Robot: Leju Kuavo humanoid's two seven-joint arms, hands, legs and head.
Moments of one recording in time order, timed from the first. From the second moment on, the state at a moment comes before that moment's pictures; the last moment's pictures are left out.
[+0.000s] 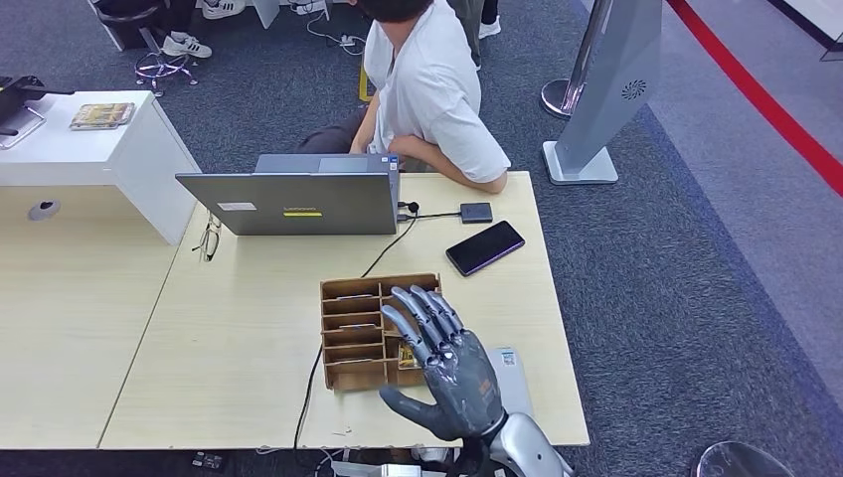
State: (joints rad) left arm -0.10 -0.05 -1.40 -0.10 1.15 0.57 -0.13; right arm 0.02 -0.02 0.63 -1.61 1.05 -0.59 -0.19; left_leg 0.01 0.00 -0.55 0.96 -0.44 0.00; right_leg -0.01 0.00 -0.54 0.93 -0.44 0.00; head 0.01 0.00
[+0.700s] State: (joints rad) left arm -0.10 -0.05 -1.40 -0.10 1.16 0.58 -0.12; right arm 0.02 -0.04 0.66 -1.54 1.10 -0.58 -0.17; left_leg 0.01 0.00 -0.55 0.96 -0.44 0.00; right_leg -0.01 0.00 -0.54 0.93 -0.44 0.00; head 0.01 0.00
